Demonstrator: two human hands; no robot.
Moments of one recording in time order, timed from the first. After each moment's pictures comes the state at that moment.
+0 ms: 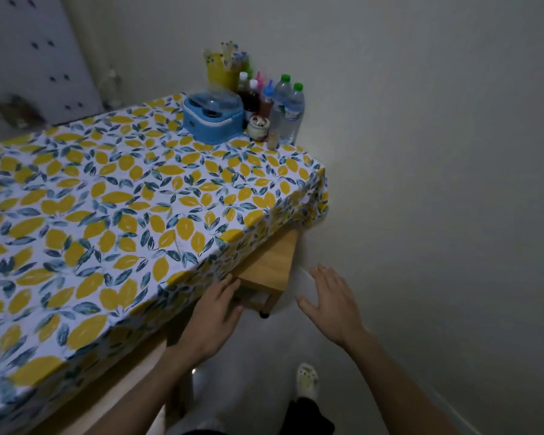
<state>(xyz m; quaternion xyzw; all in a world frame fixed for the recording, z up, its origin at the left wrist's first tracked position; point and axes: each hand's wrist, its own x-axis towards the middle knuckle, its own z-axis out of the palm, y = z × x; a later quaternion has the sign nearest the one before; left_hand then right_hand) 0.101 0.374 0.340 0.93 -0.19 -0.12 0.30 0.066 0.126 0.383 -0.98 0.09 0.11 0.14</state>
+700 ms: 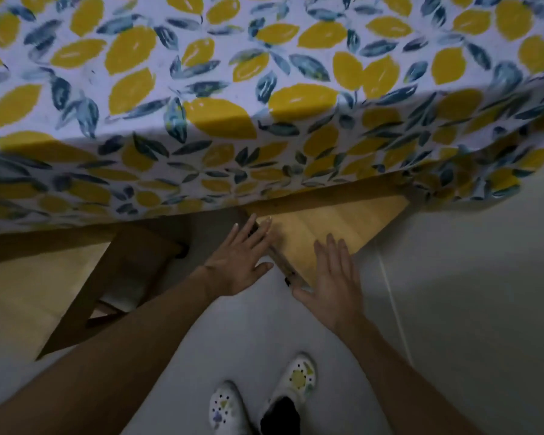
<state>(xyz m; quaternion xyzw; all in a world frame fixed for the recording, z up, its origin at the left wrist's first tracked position) 0.229 0.233 -0.004 0.96 -0.07 -0.23 0.13 0.256 0.017 -0.008 -0.95 -0.19 0.20 0.11</state>
